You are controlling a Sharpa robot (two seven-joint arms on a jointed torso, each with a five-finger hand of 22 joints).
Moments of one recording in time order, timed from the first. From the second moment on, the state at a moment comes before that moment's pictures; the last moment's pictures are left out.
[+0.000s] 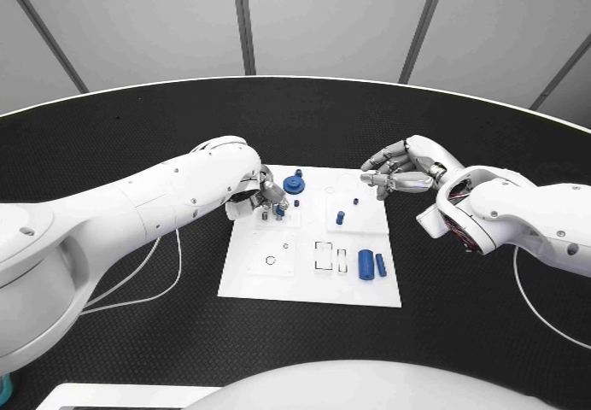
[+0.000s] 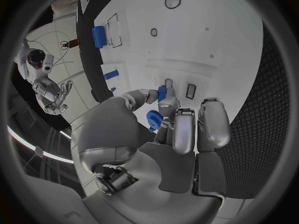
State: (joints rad) left arm 1.29 -0.25 -0.15 0.84 -0.90 0.28 -0.58; left_hand 1.07 -0.14 0.76 0.05 0.57 0.83 0.08 0.74 0.66 1.28 0.00 1.14 0.94 1.47 -0.07 1.47 1.31 0.09 1.43 0.04 1.39 1.14; right arm 1.29 -1.05 -0.17 1.73 -0.75 -0.55 0.02; right_hand 1.22 -0.20 0.51 0.05 0.25 0.96 0.15 0.24 0.33 1.33 0.07 0.14 0.27 1.32 0.01 0.33 0.61 0.18 1.36 0.11 0.15 0.29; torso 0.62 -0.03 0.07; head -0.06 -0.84
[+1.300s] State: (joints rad) left arm 1.29 -0.30 -0.15 0.89 -0.90 0.27 -0.55; left_hand 1.07 -0.14 0.76 0.05 0.59 0.82 0.08 0.74 0.68 1.30 -0.01 1.15 0.96 1.47 -0.07 1.47 1.31 0.09 1.43 0.04 1.39 1.16; right arm 1.29 -1.05 -0.17 1.72 -0.75 -0.54 0.02; right_hand 1.22 -0.20 0.51 0.05 0.26 0.96 0.15 0.24 0.33 1.33 0.07 0.14 0.28 1.32 0.01 0.34 0.61 0.18 1.36 0.11 0.15 0.29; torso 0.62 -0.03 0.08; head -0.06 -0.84
